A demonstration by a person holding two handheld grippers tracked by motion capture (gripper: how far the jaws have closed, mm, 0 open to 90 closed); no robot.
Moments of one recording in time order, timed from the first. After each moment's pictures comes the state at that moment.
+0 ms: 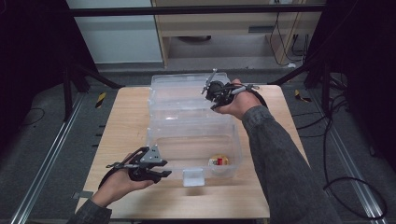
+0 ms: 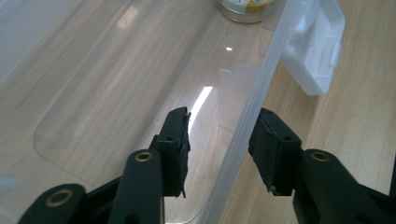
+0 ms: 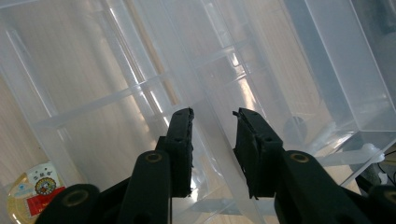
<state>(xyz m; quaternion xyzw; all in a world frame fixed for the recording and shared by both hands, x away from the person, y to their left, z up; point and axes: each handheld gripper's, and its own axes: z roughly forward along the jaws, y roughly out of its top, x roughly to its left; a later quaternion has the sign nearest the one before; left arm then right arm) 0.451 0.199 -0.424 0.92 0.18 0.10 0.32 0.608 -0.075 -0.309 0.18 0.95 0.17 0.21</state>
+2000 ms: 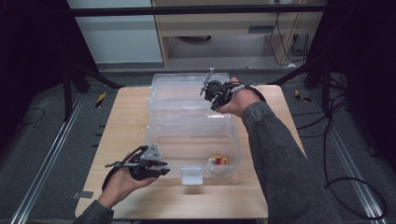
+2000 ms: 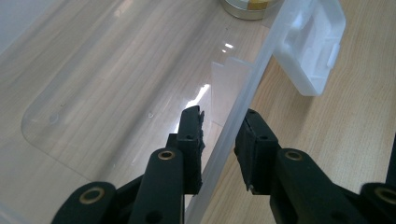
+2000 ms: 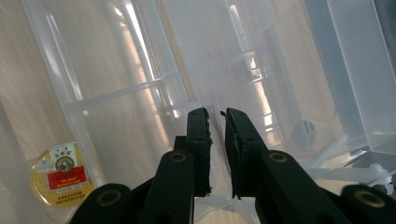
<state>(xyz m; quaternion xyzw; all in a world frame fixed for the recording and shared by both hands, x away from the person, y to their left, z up) 0.455 0.200 -0.425 0.92 0.21 0.09 0.31 0.605 -0.071 -0.300 0.15 0.96 0.15 0.18</state>
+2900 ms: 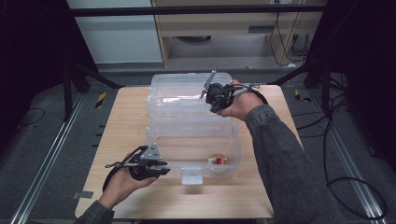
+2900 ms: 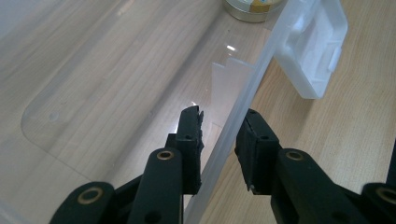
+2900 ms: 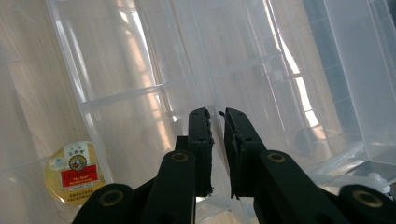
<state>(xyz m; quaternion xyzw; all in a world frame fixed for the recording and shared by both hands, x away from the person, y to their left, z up) 0.455 0.200 -0.425 0.92 0.21 0.09 0.32 0.591 -0.073 -0.297 0.13 0.96 0.17 0.19</state>
